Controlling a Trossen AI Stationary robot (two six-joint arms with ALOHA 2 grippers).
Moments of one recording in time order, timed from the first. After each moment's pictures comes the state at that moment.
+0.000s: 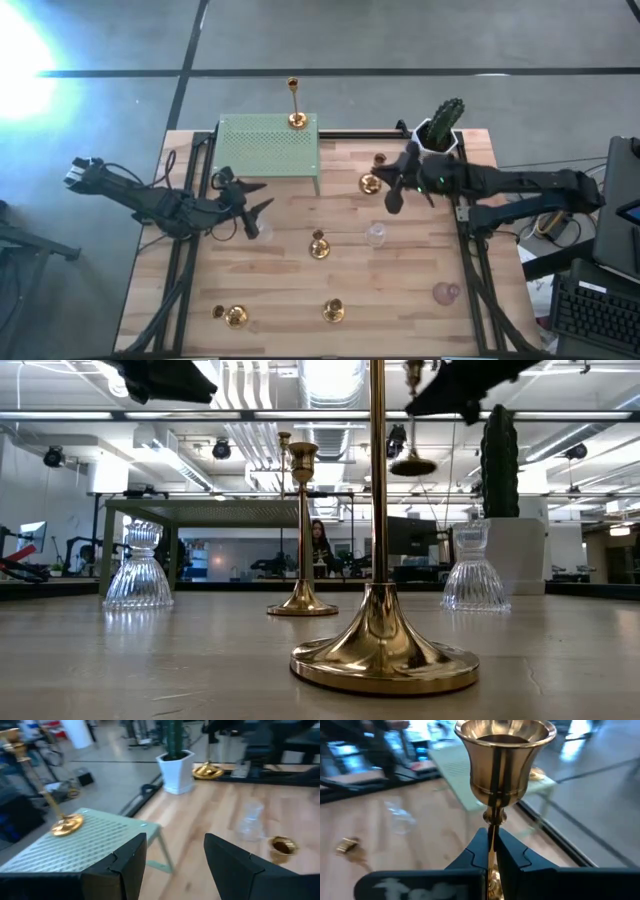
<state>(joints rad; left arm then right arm) -0.34 0.83 0.72 -0.23 -0.86 -0.14 -0.11 1.01 0.84 -0.18 0.27 0.14</state>
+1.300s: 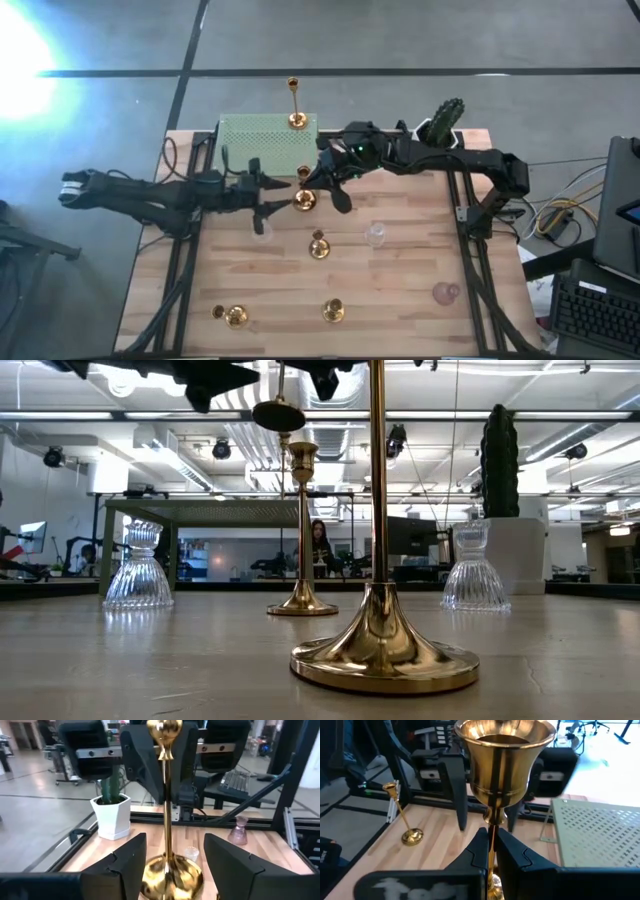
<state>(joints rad) -0.03 0.91 0.65 0.25 -0.17 -0.01 -0.18 1.68 1.53 -0.19 -0.42 -0.09</state>
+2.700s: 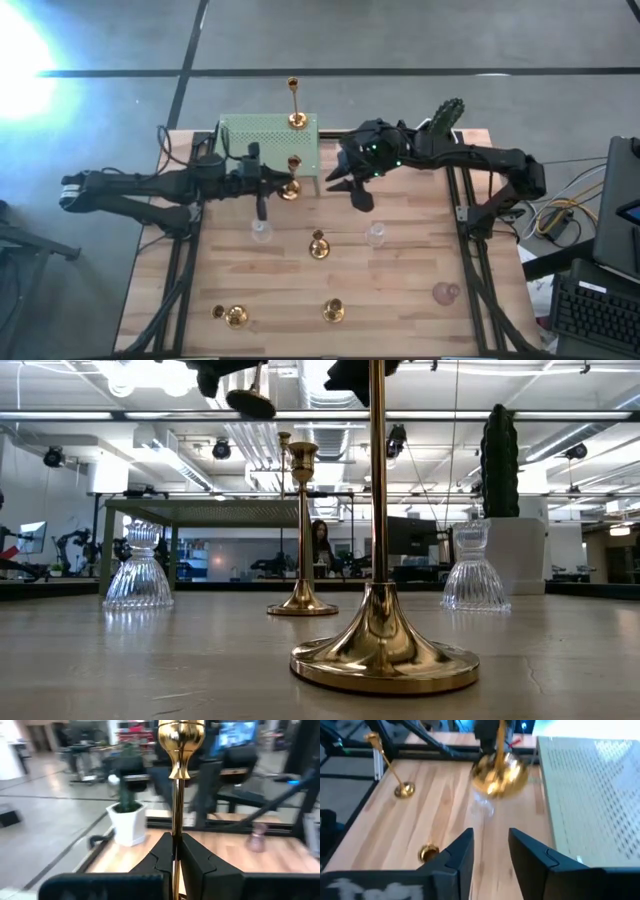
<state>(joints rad) 0.05 0.93 0.80 0.10 -0.16 0.03 -0.18 1.56 1.53 -0.60 -0.30 -0.11</state>
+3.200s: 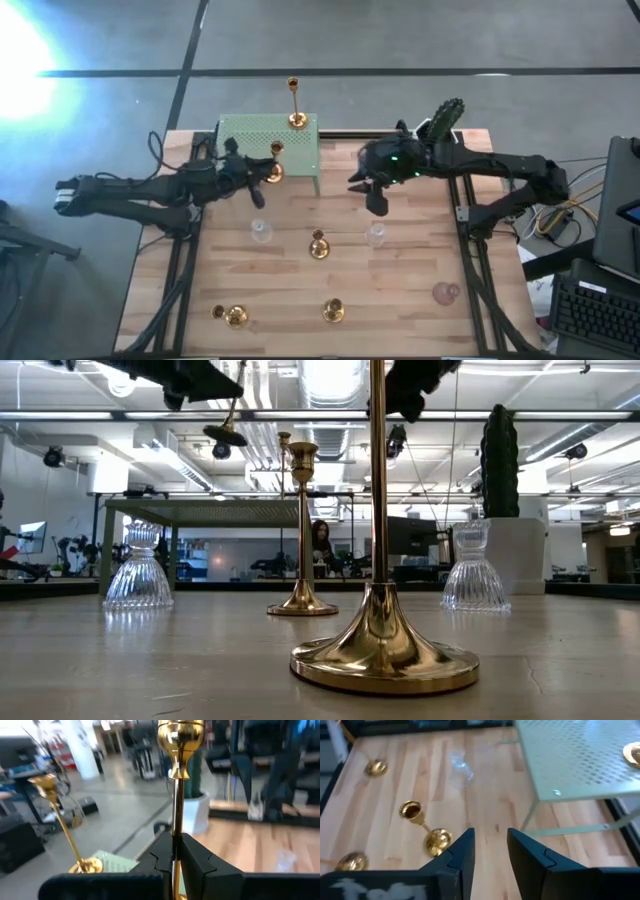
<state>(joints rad) 0.06 0.80 0.66 0.14 -0.47 0.12 -0.18 1.36 1.26 -0.57 -0.12 0.00</state>
